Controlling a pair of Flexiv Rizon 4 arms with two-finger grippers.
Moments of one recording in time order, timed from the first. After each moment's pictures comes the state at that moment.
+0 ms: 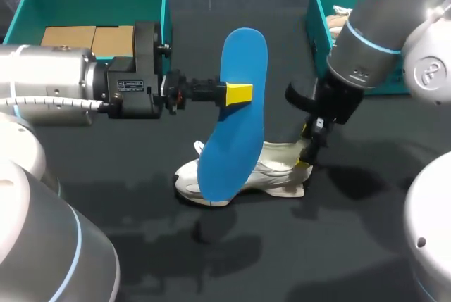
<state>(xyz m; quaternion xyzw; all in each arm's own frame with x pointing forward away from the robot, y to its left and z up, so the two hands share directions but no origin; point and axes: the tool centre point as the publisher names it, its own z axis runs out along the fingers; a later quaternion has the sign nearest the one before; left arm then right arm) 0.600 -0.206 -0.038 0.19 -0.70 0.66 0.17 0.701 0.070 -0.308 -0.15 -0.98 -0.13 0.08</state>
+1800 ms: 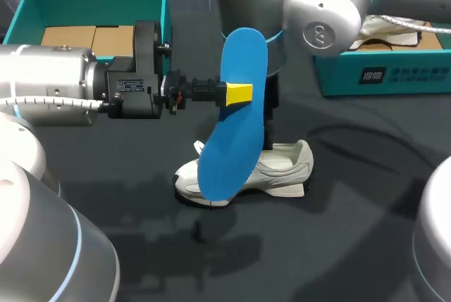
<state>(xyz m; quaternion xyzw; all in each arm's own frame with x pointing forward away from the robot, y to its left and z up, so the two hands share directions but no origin) 0.600 -0.206 -0.038 0.19 -0.70 0.66 0.17 0.754 0.129 -0.315 -0.06 -1.00 0.07 0.01</state>
